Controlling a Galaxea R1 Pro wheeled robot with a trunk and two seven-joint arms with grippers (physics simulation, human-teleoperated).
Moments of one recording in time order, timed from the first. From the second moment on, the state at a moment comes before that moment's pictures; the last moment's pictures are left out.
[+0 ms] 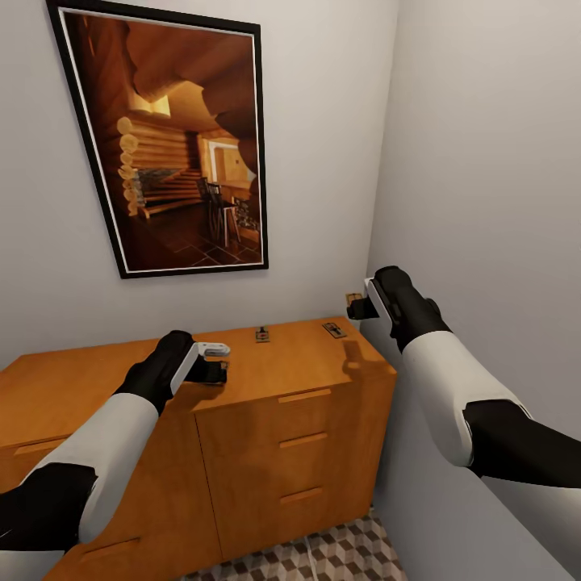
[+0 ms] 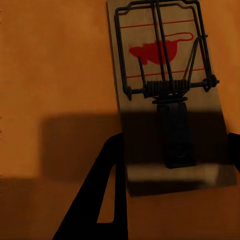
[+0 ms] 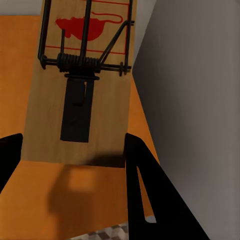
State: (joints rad) left arm -1.03 0.02 -0.12 -0.65 0.08 1.04 0.00; right arm -1.29 0.09 0.03 -0.64 0.15 1.04 -0.05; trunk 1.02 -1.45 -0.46
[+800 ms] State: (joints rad) left arm -1.03 0.02 -0.13 -0.97 0.08 1.04 -0.01; right arm -1.29 0.09 0.03 -0.64 0.15 1.04 -0.04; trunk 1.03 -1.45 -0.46
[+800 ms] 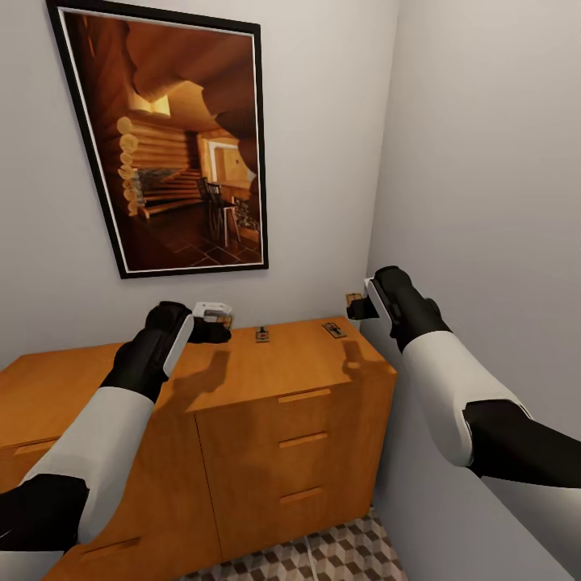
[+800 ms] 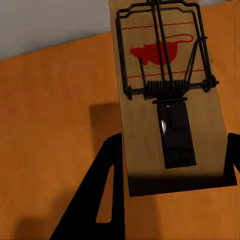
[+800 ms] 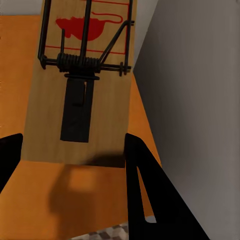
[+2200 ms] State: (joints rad) left arm -1.03 0.06 -0.12 -1.06 0.07 1.04 0.00; right arm -1.28 0.15 0.03 -0.64 0.15 1.04 -0.04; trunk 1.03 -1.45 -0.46
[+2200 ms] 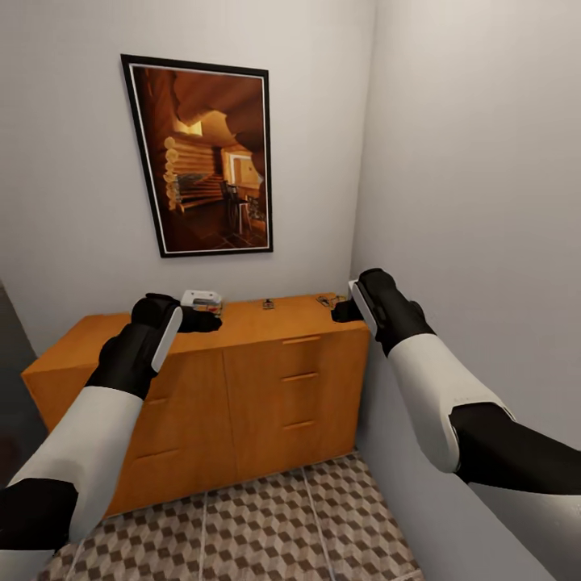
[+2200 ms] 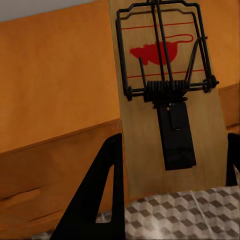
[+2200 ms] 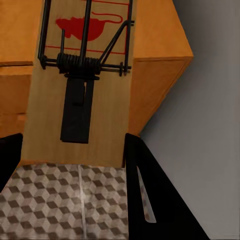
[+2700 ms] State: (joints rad) left arm -1.03 0.07 -0.12 -1.07 0.07 1.04 0.00; right arm -1.23 0.16 0.03 -0.64 0.15 1.01 -0.05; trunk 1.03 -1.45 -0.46
